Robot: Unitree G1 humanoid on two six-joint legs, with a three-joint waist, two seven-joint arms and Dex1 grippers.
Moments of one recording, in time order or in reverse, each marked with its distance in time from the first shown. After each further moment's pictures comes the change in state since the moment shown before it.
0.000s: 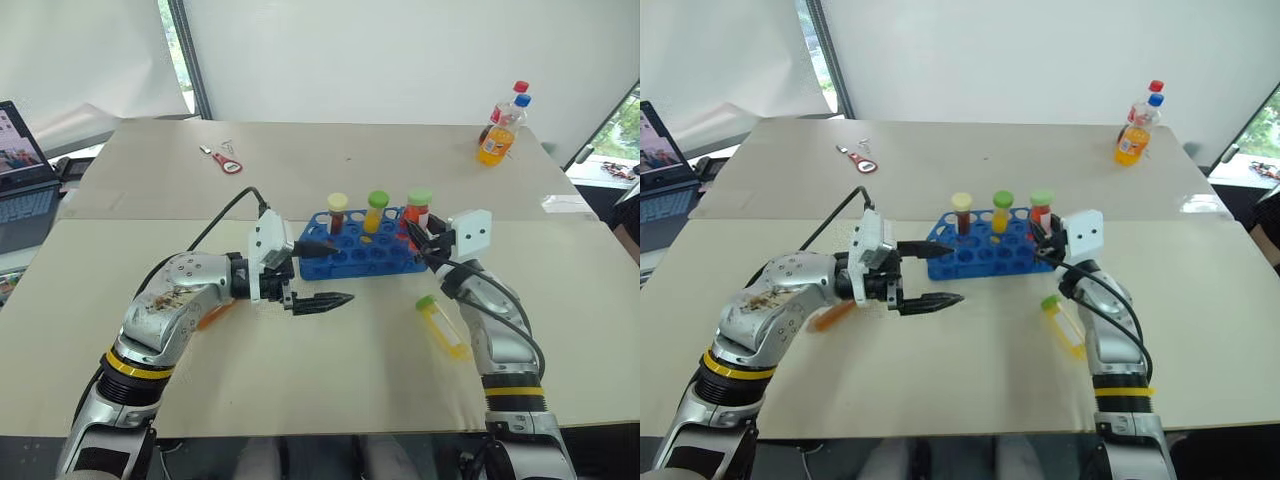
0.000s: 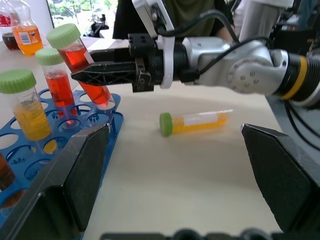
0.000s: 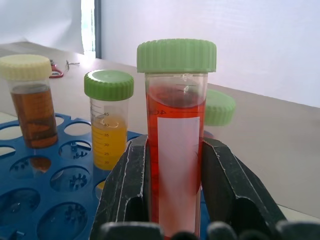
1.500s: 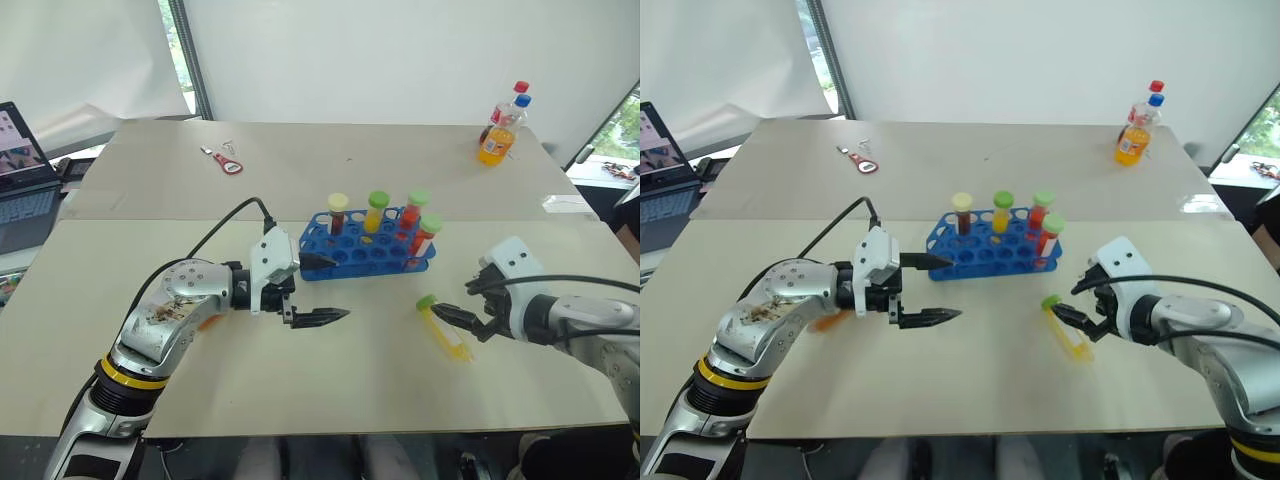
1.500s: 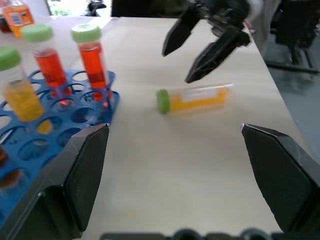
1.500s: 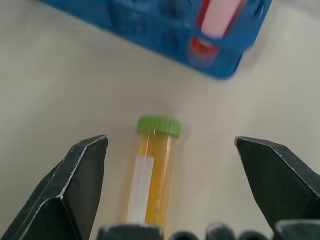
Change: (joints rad) left arm 0.057 0.072 -0.067 -0.064 0.086 -0.057 -0.045; right arm 0.119 -0.626 -0.019 -0.656 0.461 1.298 0.109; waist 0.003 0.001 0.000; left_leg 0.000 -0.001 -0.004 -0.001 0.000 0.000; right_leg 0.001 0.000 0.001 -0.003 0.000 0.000
